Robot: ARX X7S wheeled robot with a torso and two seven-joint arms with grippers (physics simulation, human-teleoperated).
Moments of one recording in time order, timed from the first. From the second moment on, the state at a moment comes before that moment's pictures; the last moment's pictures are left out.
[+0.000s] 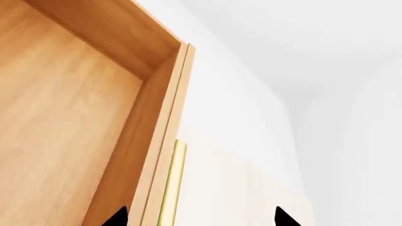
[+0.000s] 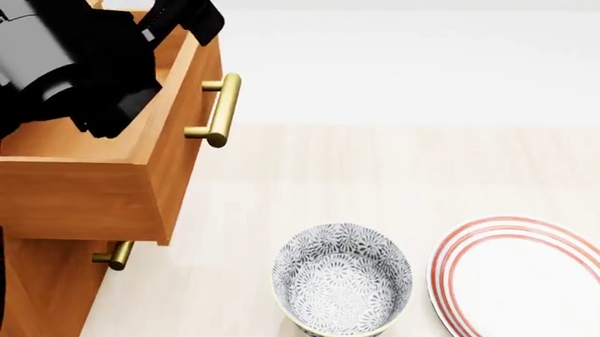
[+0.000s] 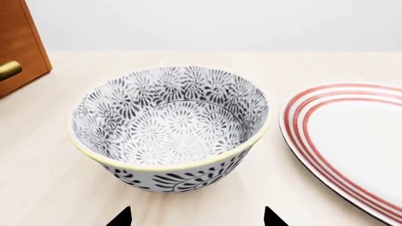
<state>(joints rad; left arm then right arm) -1.44 -0.02 -0.08 -0.77 -1.24 -0.92 -0.84 0.11 0.31 -0.46 0.12 0.41 0.04 0.32</state>
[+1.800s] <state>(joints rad) -1.47 -0.11 0.63 -0.52 -1.88 -0.60 -0.86 0.11 0.33 -0.49 0.12 0.42 0.03 0.31</state>
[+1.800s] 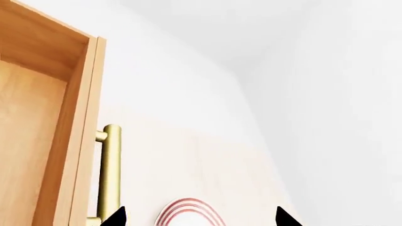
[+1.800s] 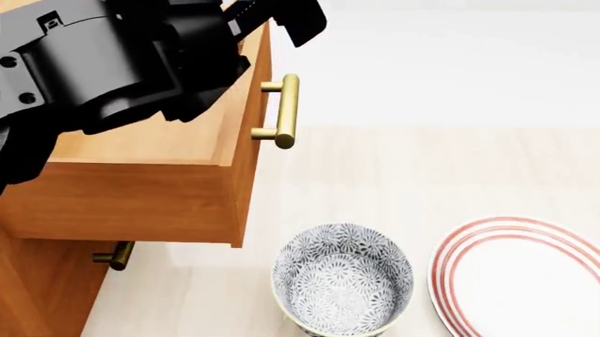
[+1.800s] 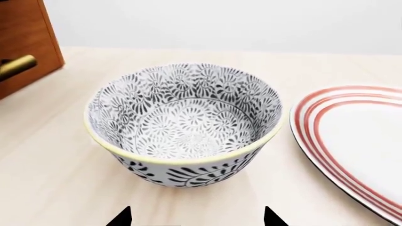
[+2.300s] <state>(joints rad) -1.40 -0.28 0.73 0.07 -1.64 -0.61 -0.88 0.11 0.33 -0.49 0.13 0.44 0.05 0.32</state>
